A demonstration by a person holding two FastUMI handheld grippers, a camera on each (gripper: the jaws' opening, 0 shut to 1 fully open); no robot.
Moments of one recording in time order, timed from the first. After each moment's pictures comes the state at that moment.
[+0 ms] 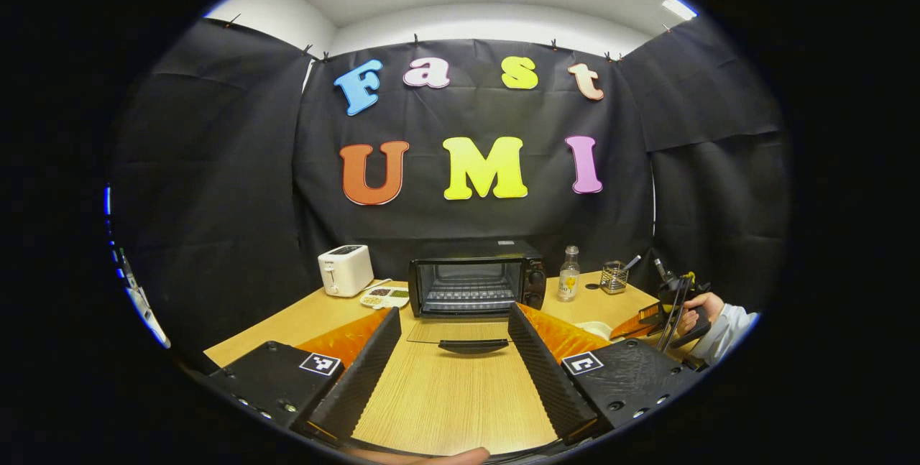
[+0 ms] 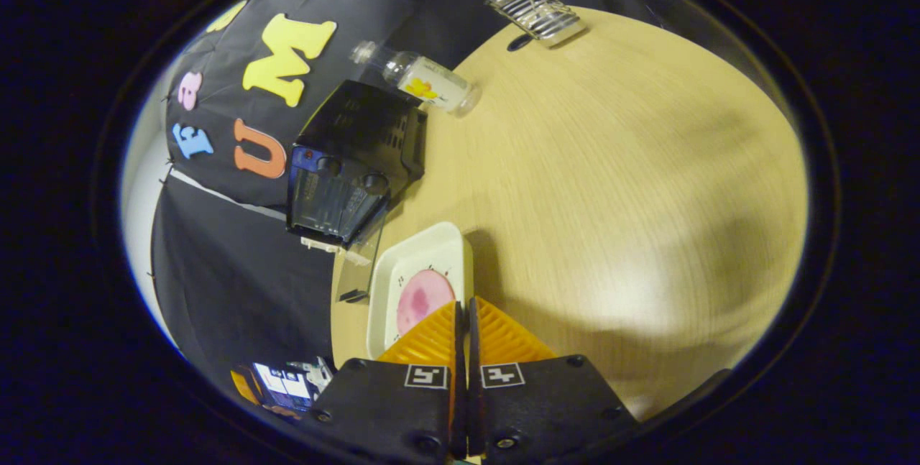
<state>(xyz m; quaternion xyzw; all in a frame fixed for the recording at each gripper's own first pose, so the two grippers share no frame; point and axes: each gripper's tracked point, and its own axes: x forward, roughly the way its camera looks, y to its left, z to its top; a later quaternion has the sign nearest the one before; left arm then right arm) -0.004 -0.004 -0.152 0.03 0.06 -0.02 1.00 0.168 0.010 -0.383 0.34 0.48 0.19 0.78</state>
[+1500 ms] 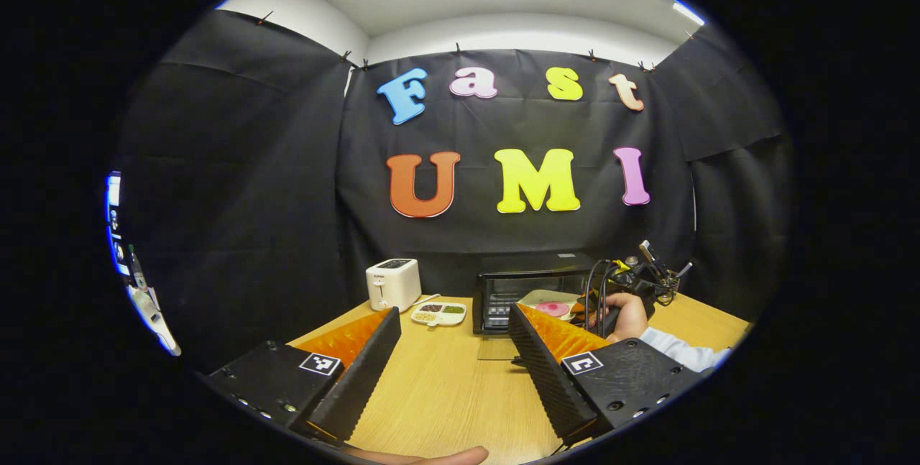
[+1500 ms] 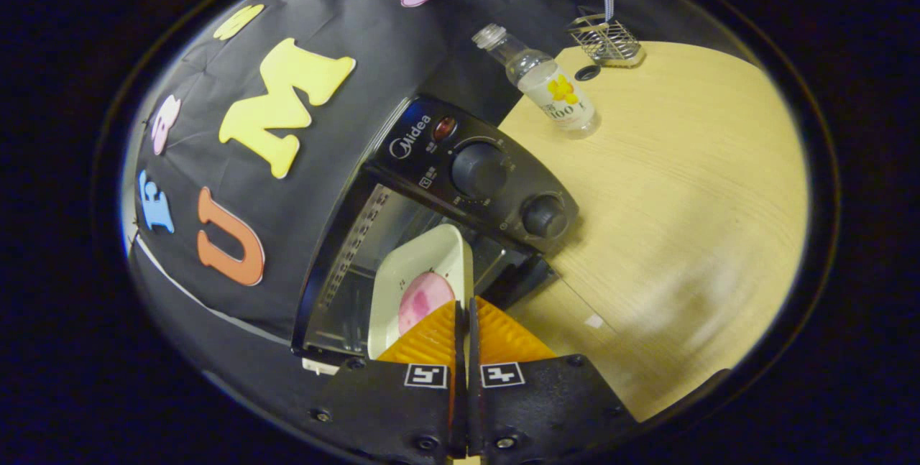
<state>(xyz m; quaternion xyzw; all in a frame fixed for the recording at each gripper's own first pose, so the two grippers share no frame) 0.035 0.120 -0.150 0.03 0.01 0.05 1.00 0.337 0.261 -0.351 0.44 0.28 -0.02 0.85</state>
